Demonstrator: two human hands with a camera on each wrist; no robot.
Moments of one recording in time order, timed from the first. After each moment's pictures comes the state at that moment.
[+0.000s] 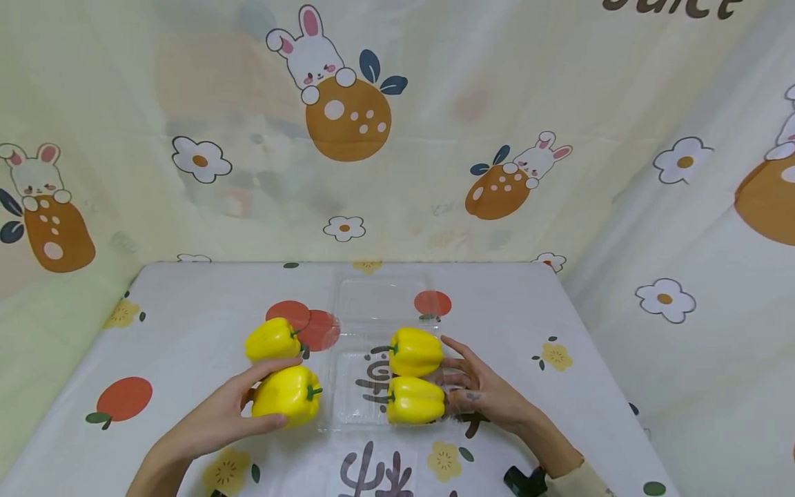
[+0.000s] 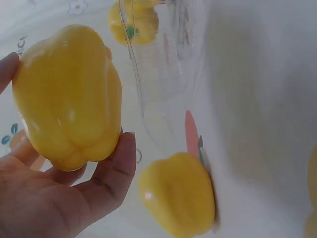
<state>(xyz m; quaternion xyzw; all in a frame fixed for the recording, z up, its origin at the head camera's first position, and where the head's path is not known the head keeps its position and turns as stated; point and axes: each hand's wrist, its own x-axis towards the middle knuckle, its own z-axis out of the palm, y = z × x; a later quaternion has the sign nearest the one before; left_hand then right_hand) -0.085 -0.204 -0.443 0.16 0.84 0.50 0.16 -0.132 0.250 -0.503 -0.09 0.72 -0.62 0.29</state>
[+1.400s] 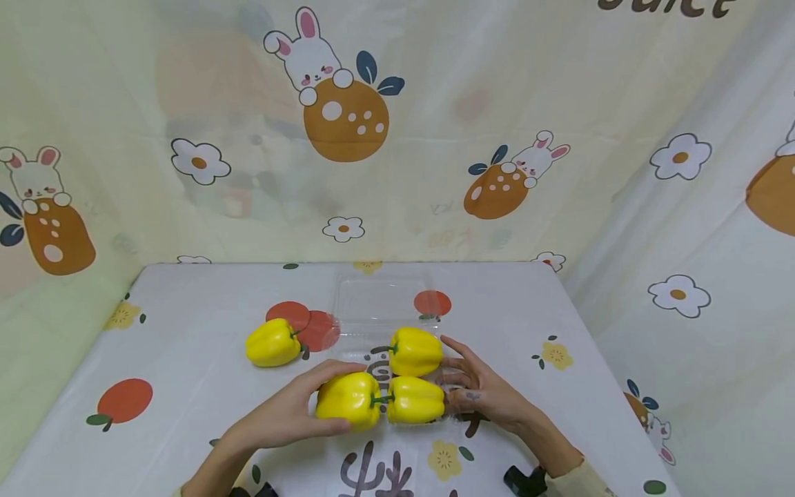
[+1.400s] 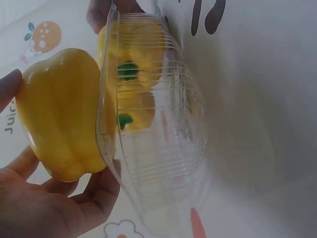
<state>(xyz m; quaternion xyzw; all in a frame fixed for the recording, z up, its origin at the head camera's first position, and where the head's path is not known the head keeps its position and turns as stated) -0.103 -0.129 -0.454 0.24 0.81 0.50 0.21 -0.132 0.250 -0.505 -0.10 0.72 -0.63 0.29</state>
